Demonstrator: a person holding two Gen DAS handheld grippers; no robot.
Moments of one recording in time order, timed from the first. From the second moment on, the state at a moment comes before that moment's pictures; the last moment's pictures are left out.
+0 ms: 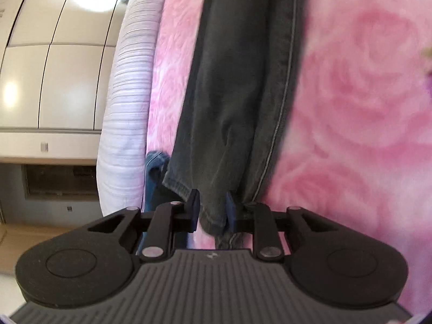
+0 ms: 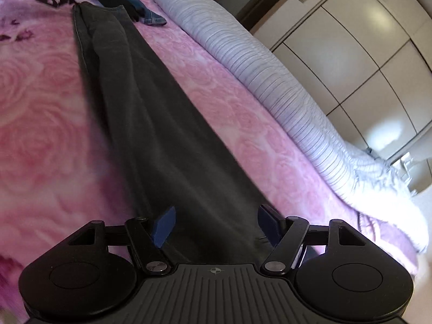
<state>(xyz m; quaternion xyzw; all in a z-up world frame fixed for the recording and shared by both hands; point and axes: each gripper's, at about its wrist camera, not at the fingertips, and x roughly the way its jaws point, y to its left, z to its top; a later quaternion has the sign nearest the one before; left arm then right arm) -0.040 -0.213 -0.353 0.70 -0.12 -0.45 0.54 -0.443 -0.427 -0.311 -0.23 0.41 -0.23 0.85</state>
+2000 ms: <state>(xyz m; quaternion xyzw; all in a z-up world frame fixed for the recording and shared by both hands) -0.303 -0.305 -0.303 0.50 -0.21 -0.69 0.48 -0.519 -0.427 -0.327 0.09 0.30 -0.40 0.86</state>
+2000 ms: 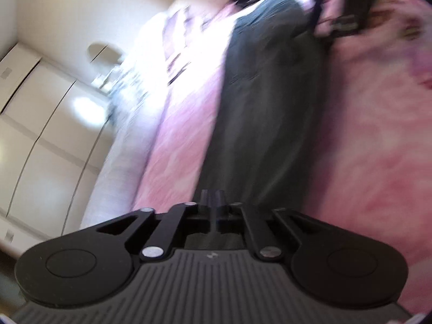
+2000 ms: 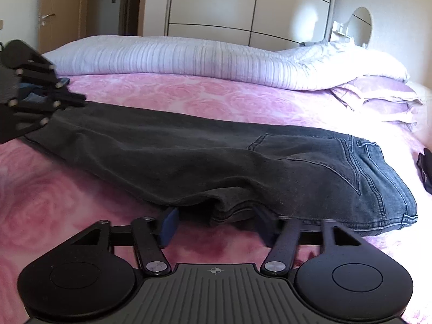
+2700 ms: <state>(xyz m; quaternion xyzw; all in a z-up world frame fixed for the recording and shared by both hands) -0.308 -0.331 -0.301 0.50 -0.18 -0.70 0.48 -0.517 -0.385 -0.297 -0.03 0.29 -0.37 0.88</state>
